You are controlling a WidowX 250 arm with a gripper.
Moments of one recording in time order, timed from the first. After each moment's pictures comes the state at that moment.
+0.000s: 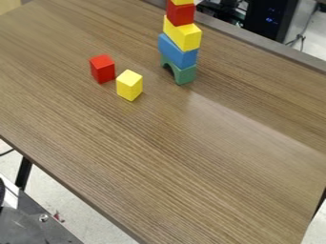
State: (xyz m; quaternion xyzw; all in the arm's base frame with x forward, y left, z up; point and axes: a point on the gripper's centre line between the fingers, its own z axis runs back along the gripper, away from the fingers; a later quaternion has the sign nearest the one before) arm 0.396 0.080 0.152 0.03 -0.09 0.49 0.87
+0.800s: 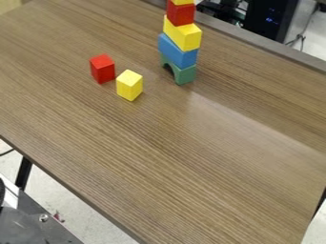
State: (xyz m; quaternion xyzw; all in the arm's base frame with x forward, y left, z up) arm 0.395 0.081 0.158 0.02 -0.09 0.49 0.86
